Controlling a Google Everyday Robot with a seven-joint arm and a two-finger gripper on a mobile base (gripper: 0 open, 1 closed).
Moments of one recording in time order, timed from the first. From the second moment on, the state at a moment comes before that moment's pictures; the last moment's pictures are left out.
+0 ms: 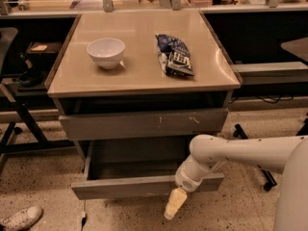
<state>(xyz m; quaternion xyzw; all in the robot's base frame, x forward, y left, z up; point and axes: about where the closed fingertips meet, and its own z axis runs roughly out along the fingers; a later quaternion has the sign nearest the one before) 0.436 -0.071 0.451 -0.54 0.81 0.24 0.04</state>
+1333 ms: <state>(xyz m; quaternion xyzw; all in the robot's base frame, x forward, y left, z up) 0.429 -0.061 0.413 -0.57 0.79 0.22 0.00</state>
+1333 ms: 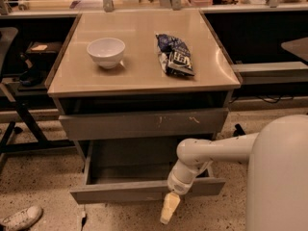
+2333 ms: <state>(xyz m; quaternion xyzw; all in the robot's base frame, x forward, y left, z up) 0.389 -0.075 0.436 -0.55 0.80 0.24 -0.02</state>
